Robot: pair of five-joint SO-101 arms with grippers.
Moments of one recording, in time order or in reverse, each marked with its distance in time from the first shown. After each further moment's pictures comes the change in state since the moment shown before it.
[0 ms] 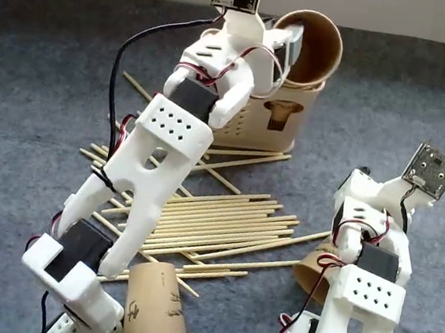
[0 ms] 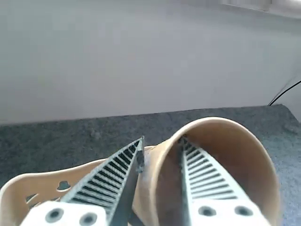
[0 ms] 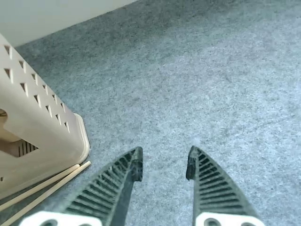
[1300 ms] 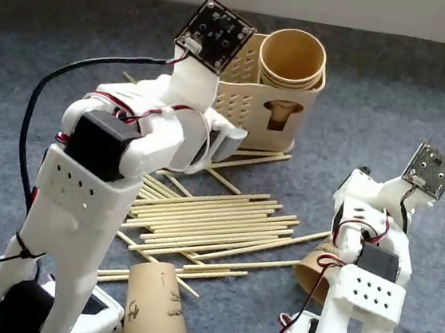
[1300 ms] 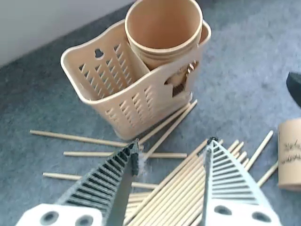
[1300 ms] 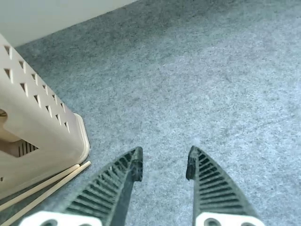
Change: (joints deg) left arm 0.4 -27.8 -0.1 58.5 -22.0; right arm 0.0 0.0 0.0 0.0 0.0
